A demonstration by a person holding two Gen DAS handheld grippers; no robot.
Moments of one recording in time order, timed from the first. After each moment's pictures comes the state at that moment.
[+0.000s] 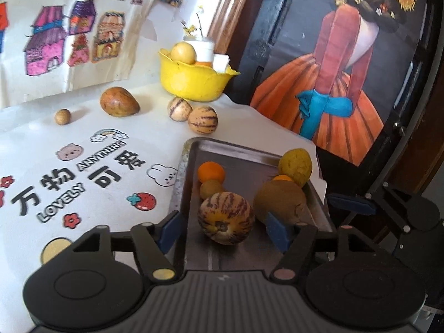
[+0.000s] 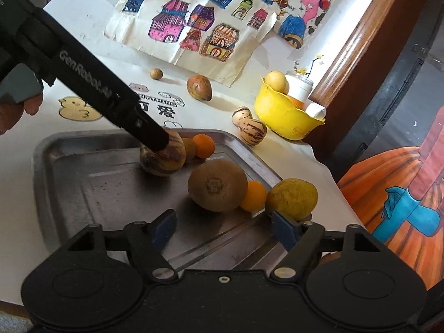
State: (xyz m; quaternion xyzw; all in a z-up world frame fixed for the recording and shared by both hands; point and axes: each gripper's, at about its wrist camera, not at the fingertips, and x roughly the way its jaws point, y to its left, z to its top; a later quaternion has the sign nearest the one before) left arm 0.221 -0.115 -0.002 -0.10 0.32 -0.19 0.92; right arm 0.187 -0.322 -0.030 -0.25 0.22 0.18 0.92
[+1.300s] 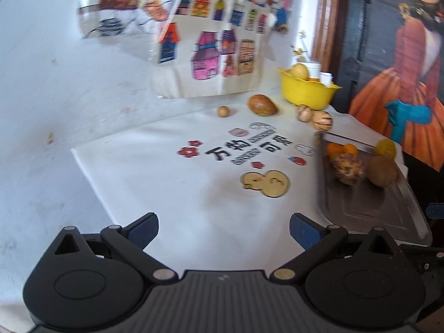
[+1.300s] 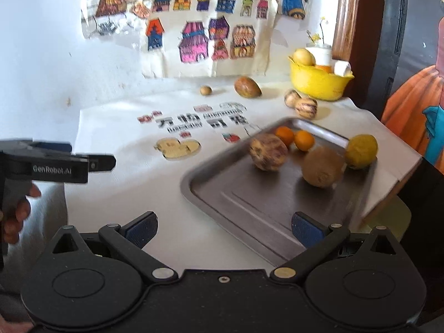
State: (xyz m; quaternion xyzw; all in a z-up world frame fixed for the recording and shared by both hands) left arm 0.084 -0.009 0.009 -0.06 0.31 0.04 0.95; right arm 0.099 -0.268 0.006 -0.05 0.32 0.23 0.92
